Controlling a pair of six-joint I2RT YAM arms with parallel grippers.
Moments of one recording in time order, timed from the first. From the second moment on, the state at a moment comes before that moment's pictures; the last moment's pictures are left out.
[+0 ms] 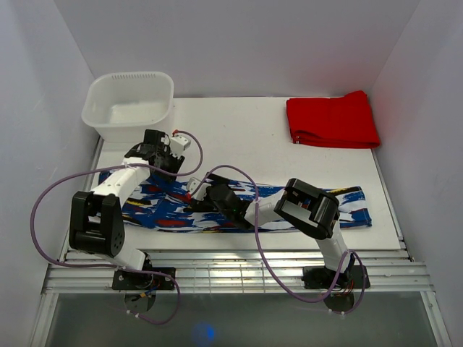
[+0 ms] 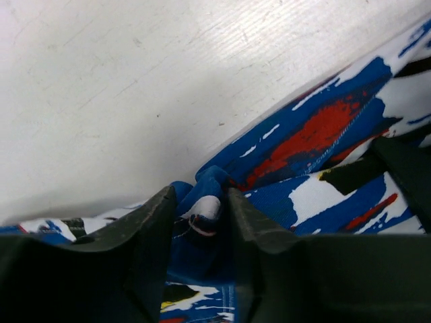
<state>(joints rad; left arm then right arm) -0.17 1.52 1.02 -0.50 0.13 0.41 1.12 2.05 0.98 0.72 0.35 -0.52</state>
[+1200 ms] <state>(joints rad) -0.27 1.78 1.26 -0.73 0.00 0.61 1.14 2.07 0.93 0.84 0.40 -0.66</state>
